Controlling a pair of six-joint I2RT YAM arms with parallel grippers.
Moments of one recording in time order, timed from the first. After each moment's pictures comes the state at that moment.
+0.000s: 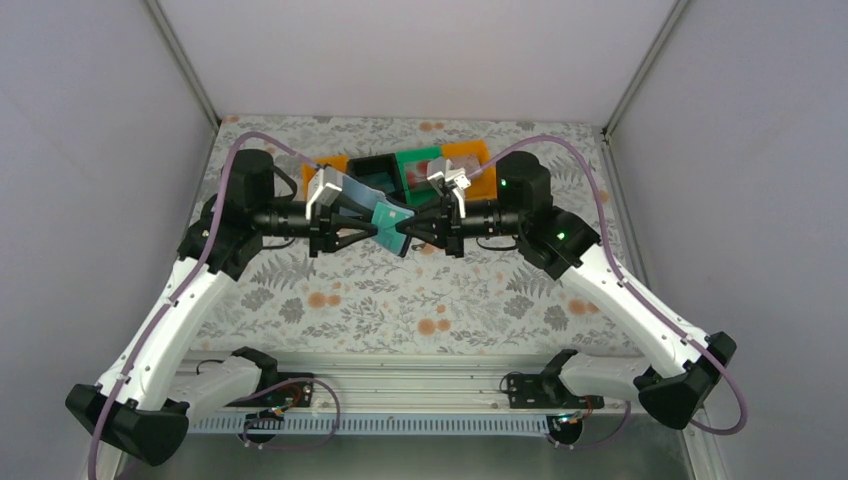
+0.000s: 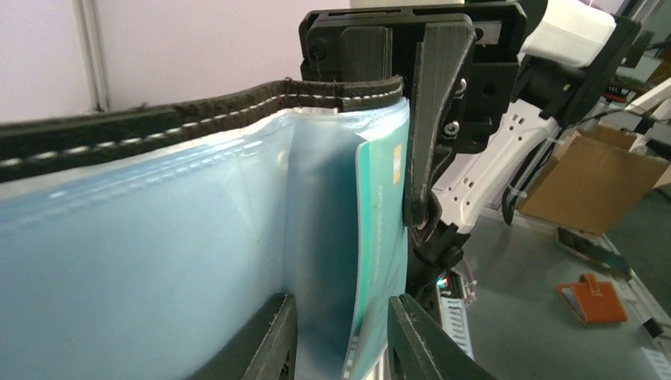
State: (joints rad) left arm -0.37 1.02 1.15 -0.54 1.10 0.11; right arm 0.74 1.18 1.26 -0.34 -0.81 0.12
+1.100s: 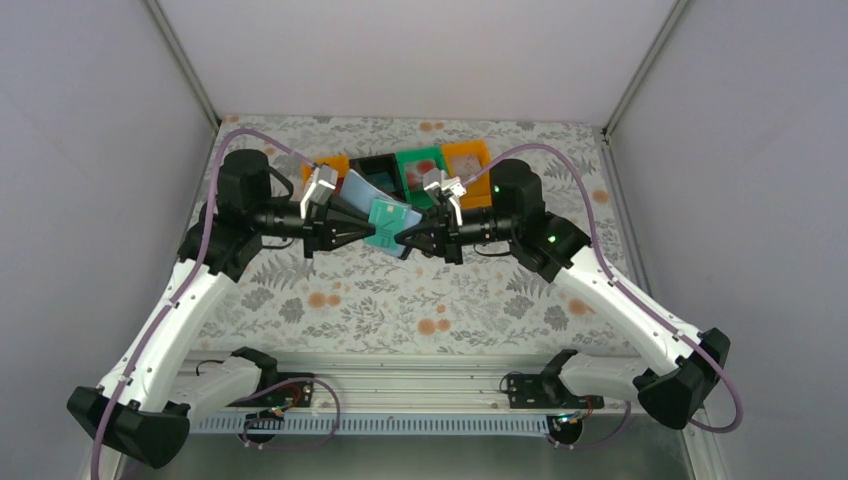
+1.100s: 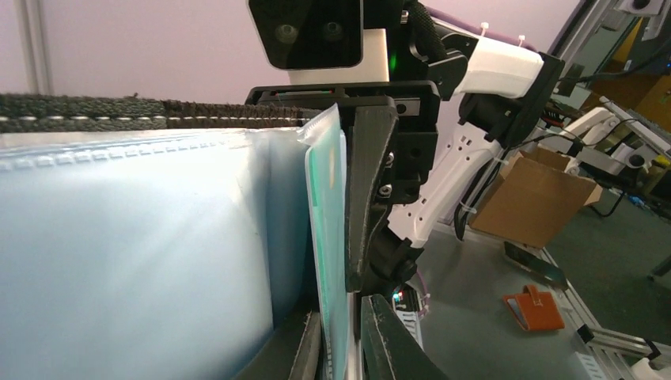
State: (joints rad) left arm -0.35 1.01 1.13 -0.44 1.22 -0.02; right arm 0.73 1.18 1.18 -0.28 -0.88 0.15
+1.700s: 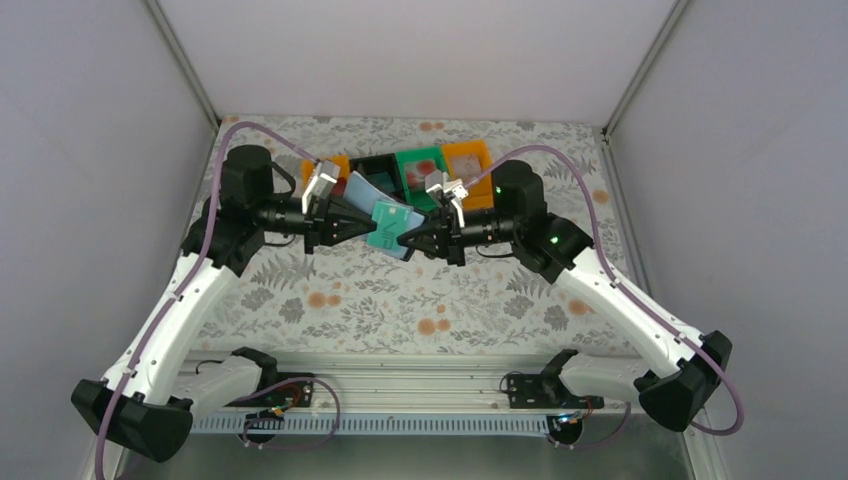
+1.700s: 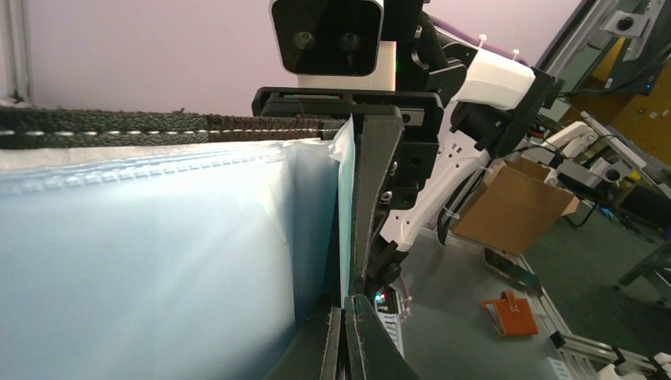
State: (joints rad) left arm -0.34 1.04 1.13 -0.43 1.25 -0.08; right arm 0.72 1.18 1.17 -0.31 -0.89 0.12
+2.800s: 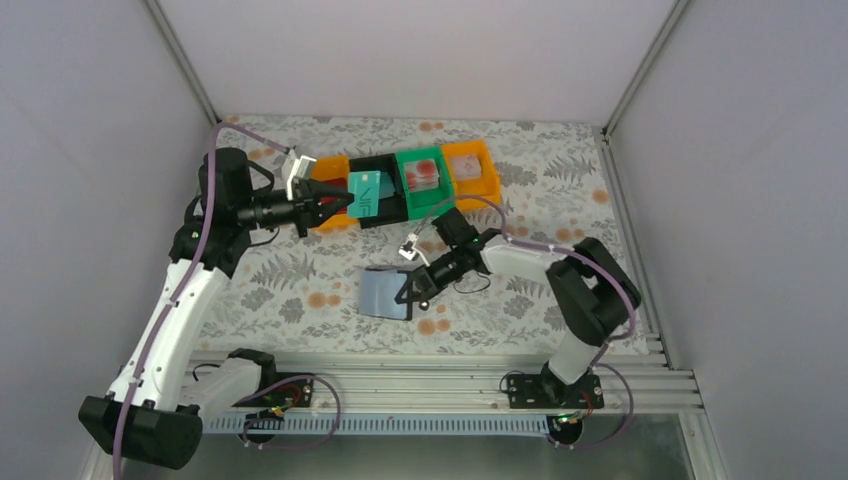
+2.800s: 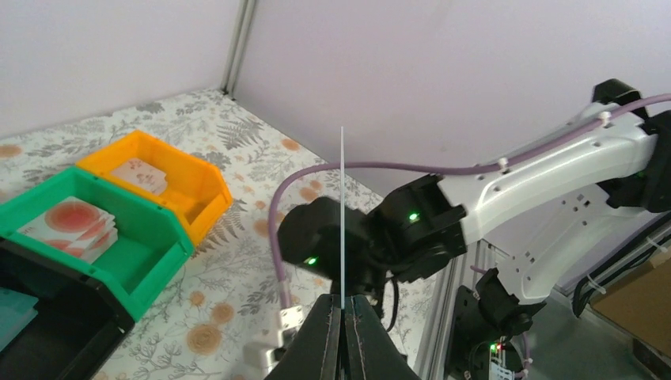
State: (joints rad) left arm -0.19 1.01 1.09 -0.44 1.00 -0.13; right arm 0.69 1.66 0.91 -0.33 -1.01 0.18
